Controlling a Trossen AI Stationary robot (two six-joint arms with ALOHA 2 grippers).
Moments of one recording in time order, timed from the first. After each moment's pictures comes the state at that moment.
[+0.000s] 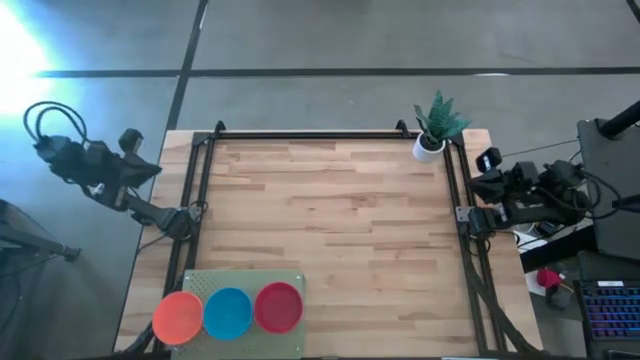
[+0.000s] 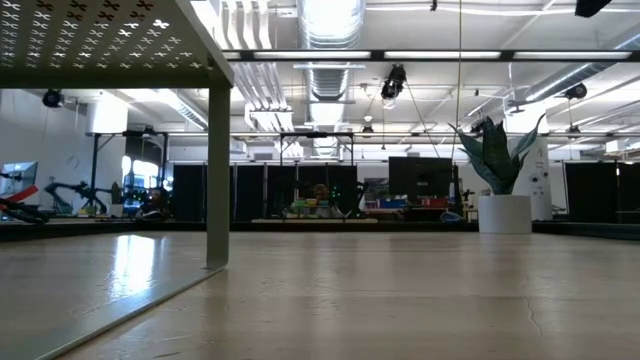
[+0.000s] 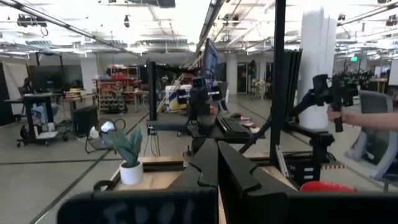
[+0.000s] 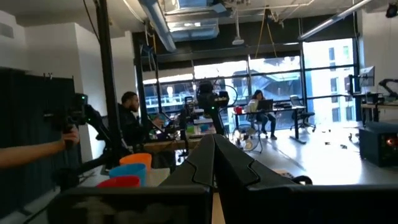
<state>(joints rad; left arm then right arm) -0.42 0.00 1.02 -0.85 -0.36 0.07 0.14 0.00 0.62 -0.32 0.13 0.09</state>
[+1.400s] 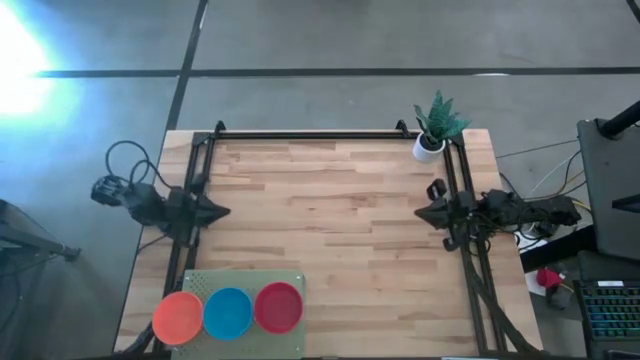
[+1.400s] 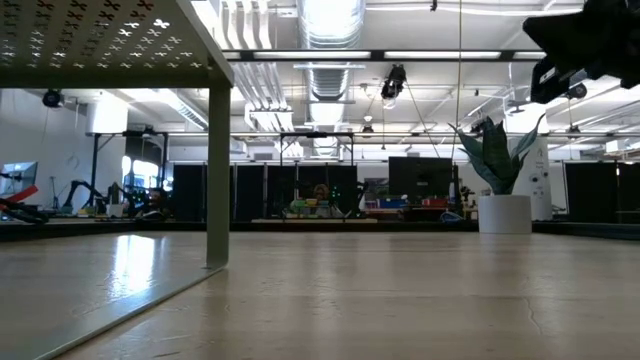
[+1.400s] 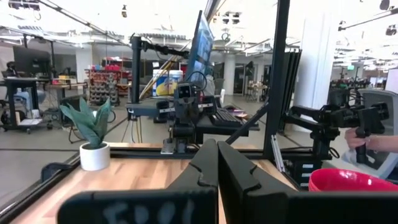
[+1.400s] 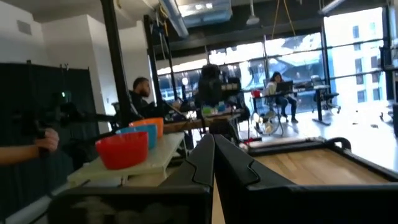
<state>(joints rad) -0.42 0.00 0.30 -0.11 -0.35 0.01 0.14 0.00 0.01 0.26 0.07 0.17</state>
